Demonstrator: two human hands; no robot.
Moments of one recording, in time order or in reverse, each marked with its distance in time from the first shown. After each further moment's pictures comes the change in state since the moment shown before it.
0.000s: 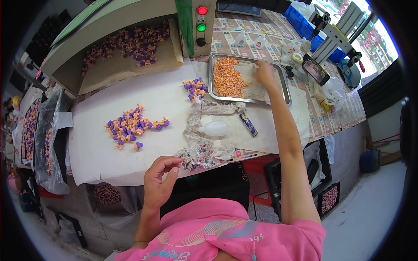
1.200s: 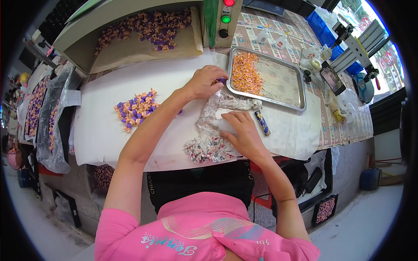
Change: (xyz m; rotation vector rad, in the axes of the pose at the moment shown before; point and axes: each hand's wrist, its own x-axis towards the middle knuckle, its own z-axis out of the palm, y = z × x) left_hand 0.253 -0.070 0.007 0.765 -0.340 0.680; right_hand -0.198 -0.170 -0.083 0.498 -0.506 -0.374
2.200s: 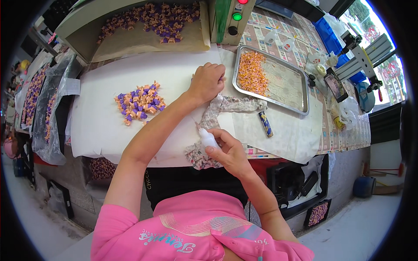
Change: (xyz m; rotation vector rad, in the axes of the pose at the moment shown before) left_hand -0.023 -0.005 -0.002 0.153 0.211 -0.178; right_hand -0.008 -0.061 0.058 1.225 -0.126 0.440
